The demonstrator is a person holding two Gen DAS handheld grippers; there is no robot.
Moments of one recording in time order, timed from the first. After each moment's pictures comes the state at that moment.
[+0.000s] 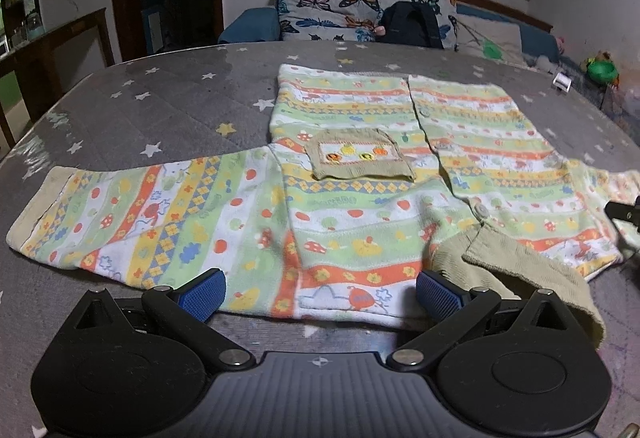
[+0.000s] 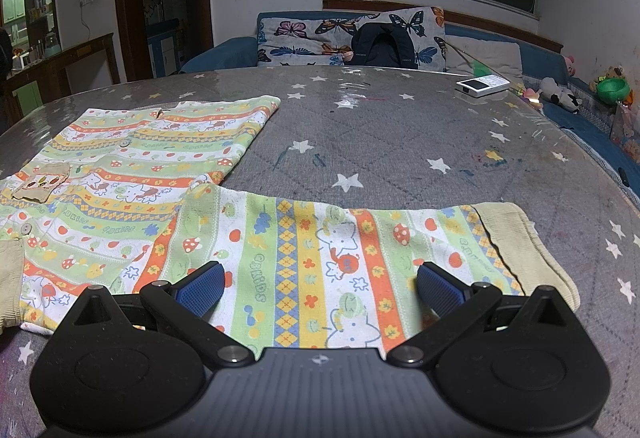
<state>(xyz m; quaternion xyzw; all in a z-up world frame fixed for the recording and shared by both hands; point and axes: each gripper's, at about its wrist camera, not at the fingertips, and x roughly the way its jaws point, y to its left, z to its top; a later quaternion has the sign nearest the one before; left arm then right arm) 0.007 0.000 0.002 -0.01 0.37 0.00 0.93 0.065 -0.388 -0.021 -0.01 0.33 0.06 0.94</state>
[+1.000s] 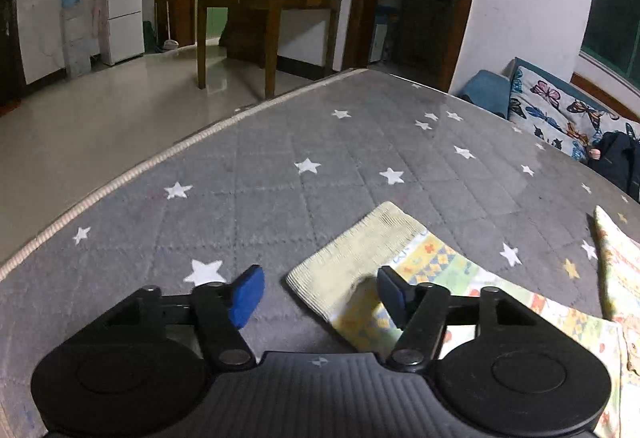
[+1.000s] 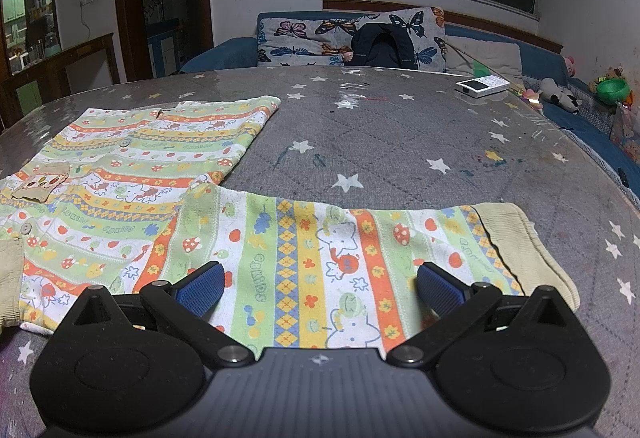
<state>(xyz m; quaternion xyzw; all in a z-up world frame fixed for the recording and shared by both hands) 0.028 0.205 0.004 -0.15 0.32 0.29 0.89 0.065 -0.386 -0.019 -0.01 0.33 0.06 0.94</state>
